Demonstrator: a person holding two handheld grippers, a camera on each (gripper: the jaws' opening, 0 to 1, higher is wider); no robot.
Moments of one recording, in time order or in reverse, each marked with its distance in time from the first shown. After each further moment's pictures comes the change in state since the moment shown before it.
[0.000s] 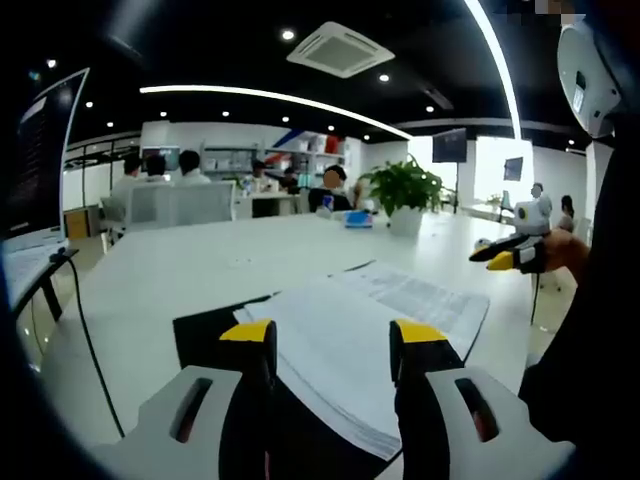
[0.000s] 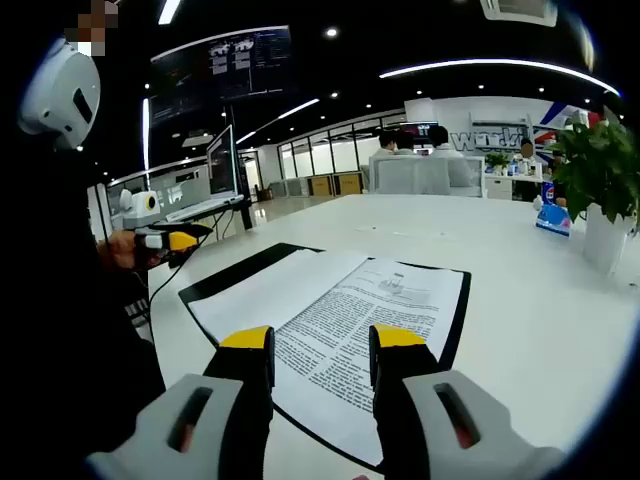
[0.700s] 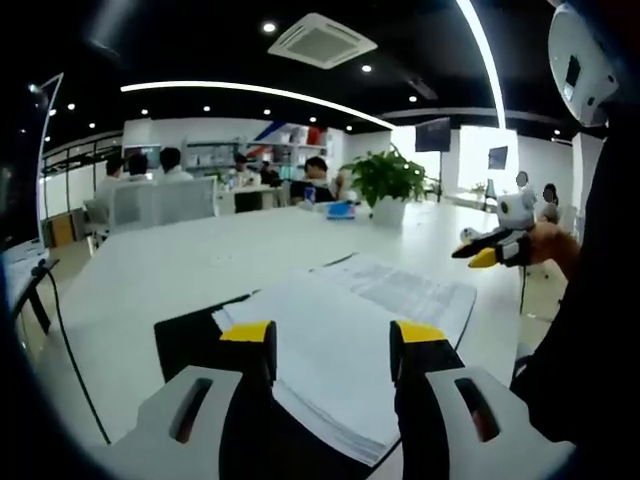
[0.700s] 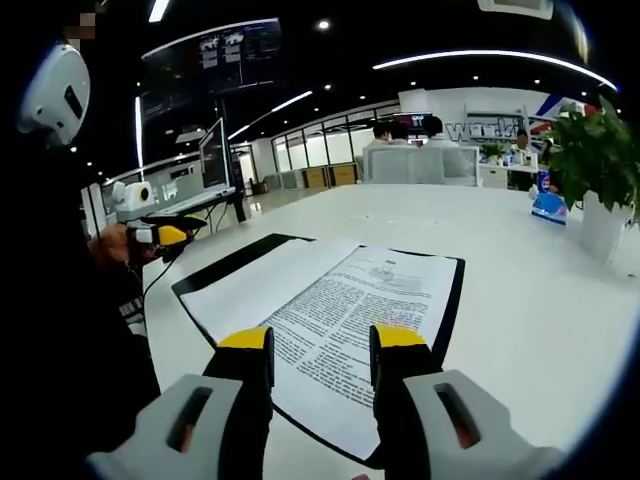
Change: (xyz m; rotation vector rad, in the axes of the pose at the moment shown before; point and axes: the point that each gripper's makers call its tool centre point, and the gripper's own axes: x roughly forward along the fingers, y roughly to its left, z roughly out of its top) left arm 0.012 -0.022 -0.003 0.021 0.046 -0.076; right arm 0.003 -0.011 -0.012 0.019 0.035 -0.019
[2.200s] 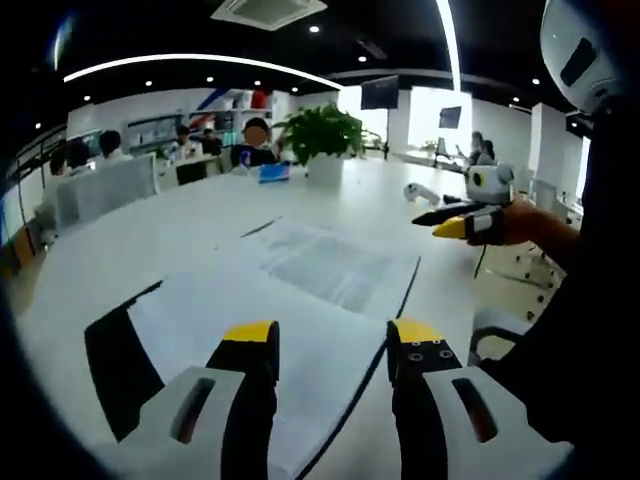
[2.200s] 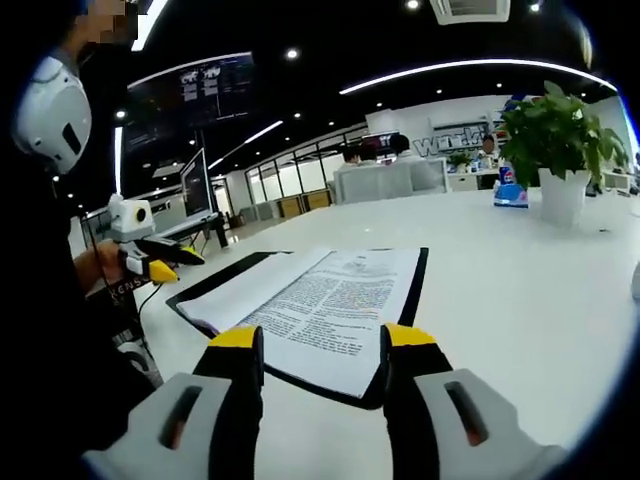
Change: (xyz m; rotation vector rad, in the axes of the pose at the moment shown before) left arm 0.044 -0.098 -0.029 0.107 0.199 -0.250; right arm -0.052 -0.009 -0.030 0.089 -0.138 -0.104
